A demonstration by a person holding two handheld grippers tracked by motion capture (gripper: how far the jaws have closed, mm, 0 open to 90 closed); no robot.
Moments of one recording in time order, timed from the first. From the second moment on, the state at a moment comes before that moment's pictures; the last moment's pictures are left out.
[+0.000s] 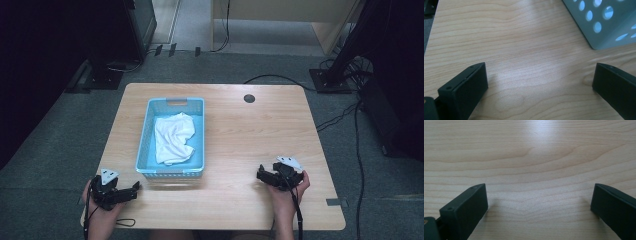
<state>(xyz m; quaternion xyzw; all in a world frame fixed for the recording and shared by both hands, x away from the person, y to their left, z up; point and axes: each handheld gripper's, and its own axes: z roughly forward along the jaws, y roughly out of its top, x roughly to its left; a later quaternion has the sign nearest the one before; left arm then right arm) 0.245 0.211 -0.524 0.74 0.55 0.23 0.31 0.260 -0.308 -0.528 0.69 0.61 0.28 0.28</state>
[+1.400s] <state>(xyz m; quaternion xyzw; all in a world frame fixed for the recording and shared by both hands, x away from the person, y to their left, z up) 0.245 0.211 -0.524 0.74 0.55 0.23 0.31 0.250 -0.337 -0.529 0.70 0.59 0.27 0.29</state>
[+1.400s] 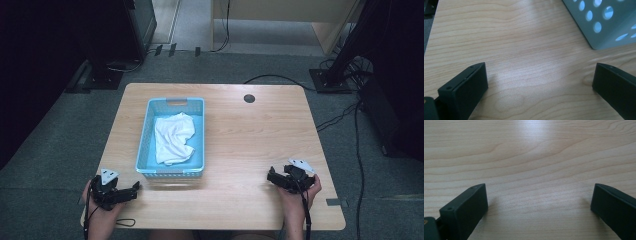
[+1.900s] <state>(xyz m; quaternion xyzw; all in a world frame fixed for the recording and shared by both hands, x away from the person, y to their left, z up) 0.245 0.211 -0.524 0.74 0.55 0.23 0.31 0.245 -0.349 -0.529 0.71 0.59 0.27 0.29</state>
